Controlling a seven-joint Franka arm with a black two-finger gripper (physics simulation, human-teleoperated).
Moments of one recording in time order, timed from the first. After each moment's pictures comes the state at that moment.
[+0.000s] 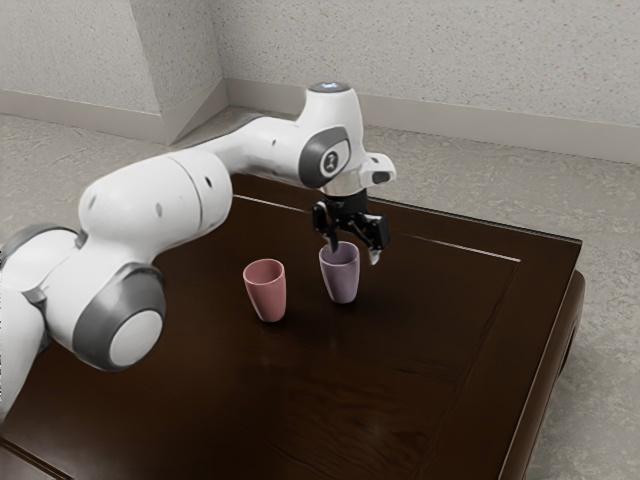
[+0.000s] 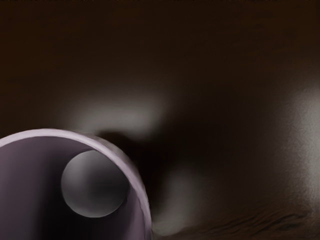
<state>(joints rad) -0.31 0.88 0.22 -0.95 -0.21 1.84 -0.02</state>
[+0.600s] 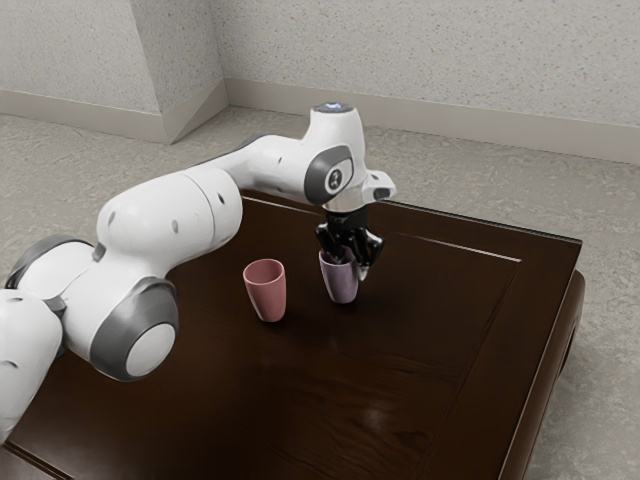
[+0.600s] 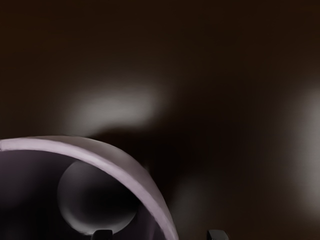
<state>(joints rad) -0.30 0.97 0.24 -0.89 -0.24 1.83 -0.07</state>
